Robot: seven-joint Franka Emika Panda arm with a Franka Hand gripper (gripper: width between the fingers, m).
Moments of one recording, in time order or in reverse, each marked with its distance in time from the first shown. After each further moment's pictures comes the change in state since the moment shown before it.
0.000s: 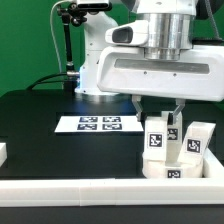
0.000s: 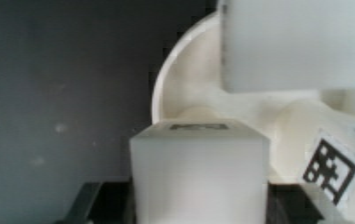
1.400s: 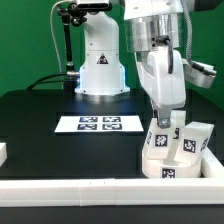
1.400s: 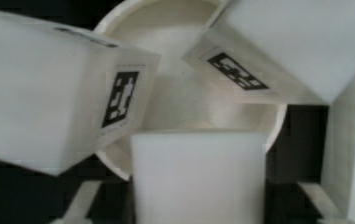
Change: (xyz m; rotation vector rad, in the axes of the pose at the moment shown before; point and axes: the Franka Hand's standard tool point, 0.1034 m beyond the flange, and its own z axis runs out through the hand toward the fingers) arm -0.003 -0.006 0.001 0.099 -0.137 1.311
